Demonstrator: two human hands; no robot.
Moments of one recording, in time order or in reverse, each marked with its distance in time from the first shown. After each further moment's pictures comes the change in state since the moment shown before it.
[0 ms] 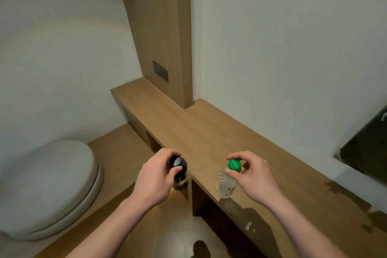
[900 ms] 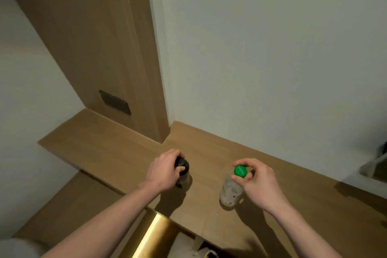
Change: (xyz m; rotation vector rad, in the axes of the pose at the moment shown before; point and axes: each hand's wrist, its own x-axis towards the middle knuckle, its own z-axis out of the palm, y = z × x) left_hand 0.355 -0.115 0.059 0.160 -0.383 0.246; right_hand 0.219 -0.017 0.060 -0.037 0.305 0.321
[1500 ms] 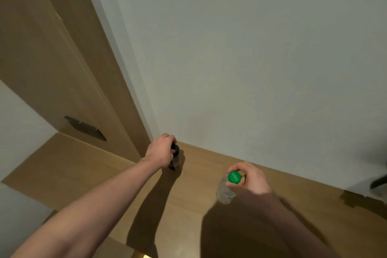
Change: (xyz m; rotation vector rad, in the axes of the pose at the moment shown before) left_hand 0.207 0.000 0.011 0.231 -0.111 0.016; right_hand 0.110 0.032 -0.002 -0.035 -0.059 0.089
